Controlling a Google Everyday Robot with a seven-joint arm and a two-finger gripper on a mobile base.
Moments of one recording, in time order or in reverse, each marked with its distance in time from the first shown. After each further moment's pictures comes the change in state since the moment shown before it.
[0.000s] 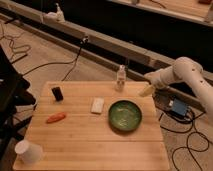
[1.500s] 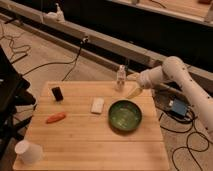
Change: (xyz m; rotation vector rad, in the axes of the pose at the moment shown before) arm -0.085 0.079 0.037 -0.254 -0.212 -0.119
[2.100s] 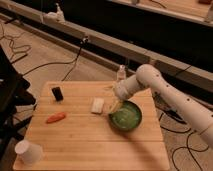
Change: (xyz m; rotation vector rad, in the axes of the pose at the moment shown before) arm -0.063 0.096 0.093 -0.130 0.040 -0.386
